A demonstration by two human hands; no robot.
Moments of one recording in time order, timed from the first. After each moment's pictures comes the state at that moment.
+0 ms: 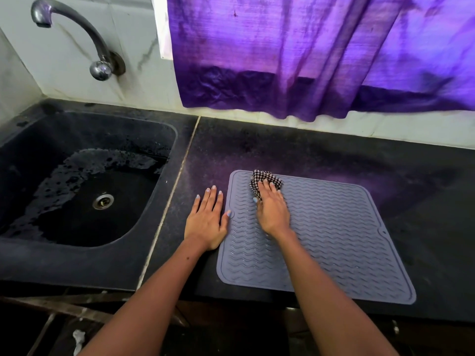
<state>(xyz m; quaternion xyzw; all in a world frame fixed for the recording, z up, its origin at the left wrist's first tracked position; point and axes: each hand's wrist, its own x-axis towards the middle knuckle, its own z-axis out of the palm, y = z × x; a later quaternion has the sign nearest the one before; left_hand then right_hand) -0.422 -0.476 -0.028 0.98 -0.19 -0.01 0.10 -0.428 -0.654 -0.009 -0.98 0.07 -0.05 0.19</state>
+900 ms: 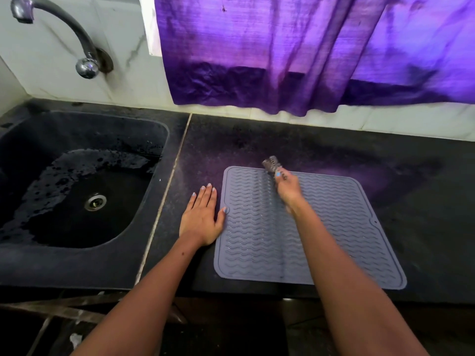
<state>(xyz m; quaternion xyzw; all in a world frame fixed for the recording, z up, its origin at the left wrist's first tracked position) -0.422 -0.474 -0.027 0.97 -0.19 -0.01 0.12 -0.408 -0.691 0.027 -0.78 0.25 -0.09 0.56</state>
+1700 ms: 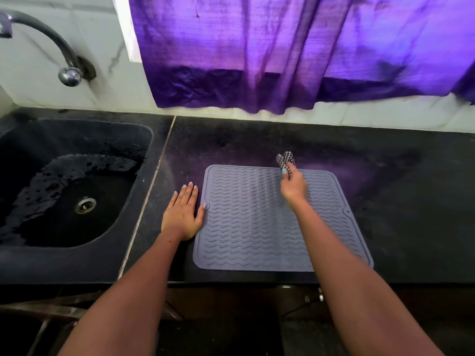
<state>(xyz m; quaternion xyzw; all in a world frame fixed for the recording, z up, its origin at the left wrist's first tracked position) -0.425 -0.474 -0.027 0.98 -0.18 0.00 0.12 -0.445 -0.745 0.046 -0.85 0.31 -0.13 0.41</state>
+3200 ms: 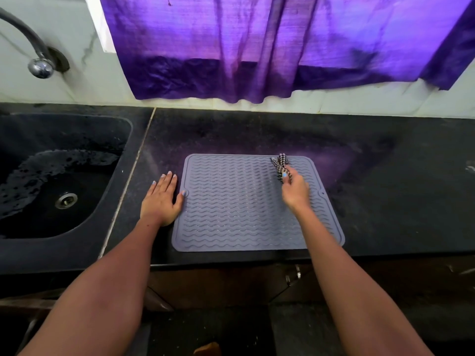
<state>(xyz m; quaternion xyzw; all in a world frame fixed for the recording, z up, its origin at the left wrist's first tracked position) -0.424 -0.476 -0.029 0.98 -0.17 0.00 0.12 -0.519 -0.777 0.049 -0.86 0.30 -0.12 0.38</state>
